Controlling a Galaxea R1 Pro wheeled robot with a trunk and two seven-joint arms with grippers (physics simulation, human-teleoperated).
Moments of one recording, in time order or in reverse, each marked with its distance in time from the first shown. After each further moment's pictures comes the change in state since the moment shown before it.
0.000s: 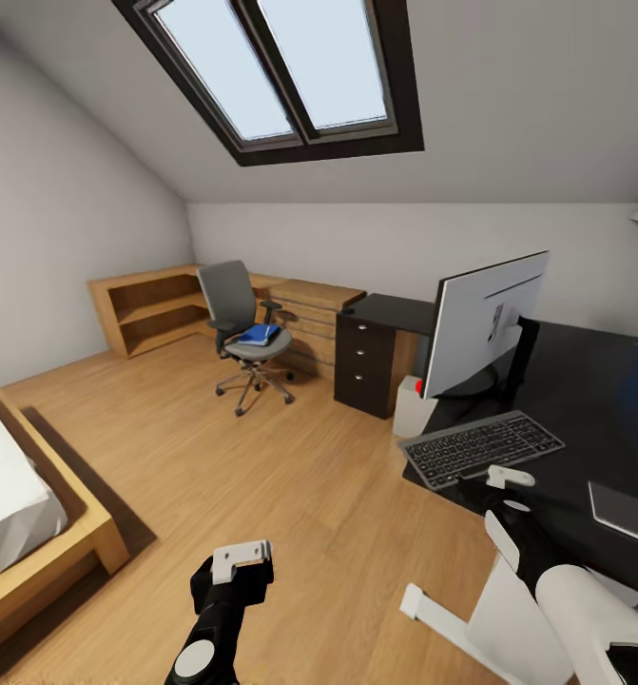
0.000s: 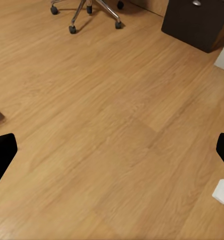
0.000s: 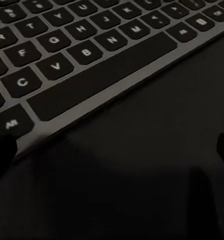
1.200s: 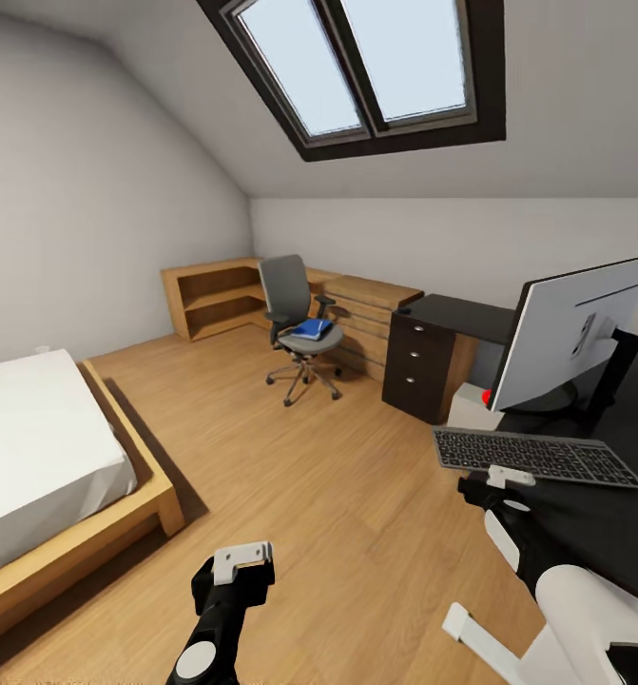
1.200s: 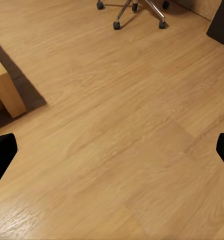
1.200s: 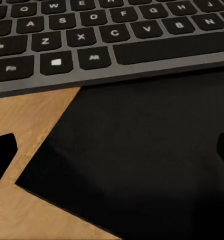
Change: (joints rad) left arm 0.000 0.002 -0.007 0.004 -0.003 0.000 0.000; right arm 0.000 0.000 0.001 -0.001 -0.002 0.000 -0.006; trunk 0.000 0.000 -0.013
